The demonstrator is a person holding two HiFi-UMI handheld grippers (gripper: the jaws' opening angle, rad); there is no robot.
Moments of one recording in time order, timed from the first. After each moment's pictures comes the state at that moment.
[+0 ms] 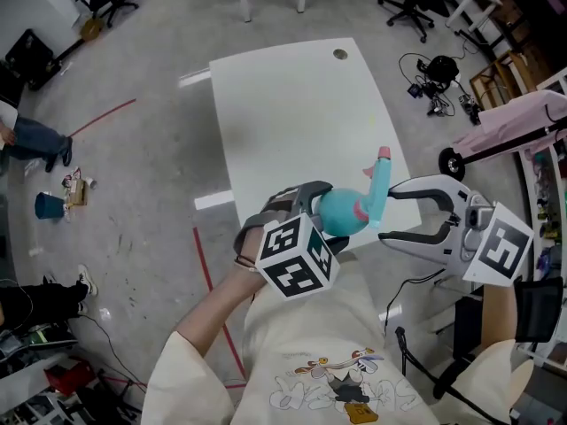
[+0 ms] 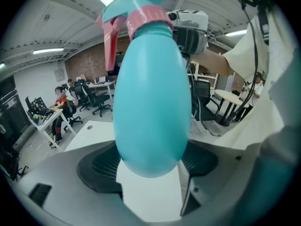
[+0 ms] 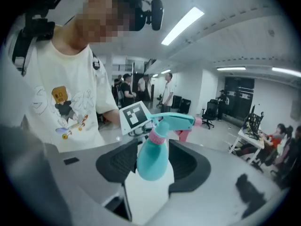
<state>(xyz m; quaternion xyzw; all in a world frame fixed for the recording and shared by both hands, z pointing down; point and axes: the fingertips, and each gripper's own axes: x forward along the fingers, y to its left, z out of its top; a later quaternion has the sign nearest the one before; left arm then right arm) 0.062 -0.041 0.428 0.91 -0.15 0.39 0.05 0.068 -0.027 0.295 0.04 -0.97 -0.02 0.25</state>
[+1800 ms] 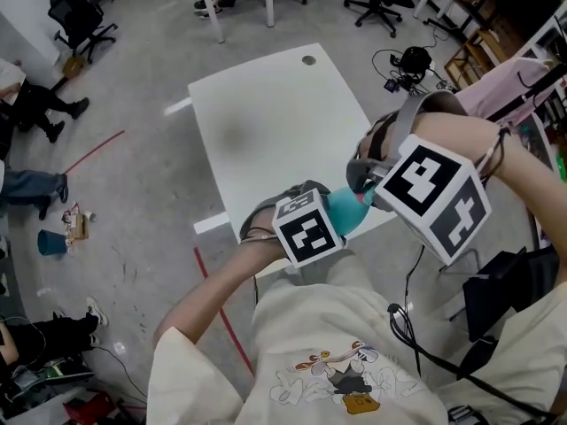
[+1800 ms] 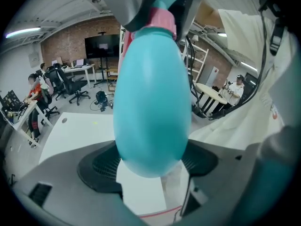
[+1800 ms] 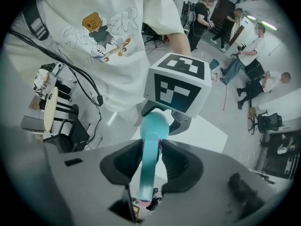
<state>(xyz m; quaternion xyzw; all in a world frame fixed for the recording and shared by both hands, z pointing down) 0.104 -0.002 0.437 0.88 -0.02 0.46 0.09 0.104 -0.012 0.325 -0.29 -0.64 -0.29 0.65</state>
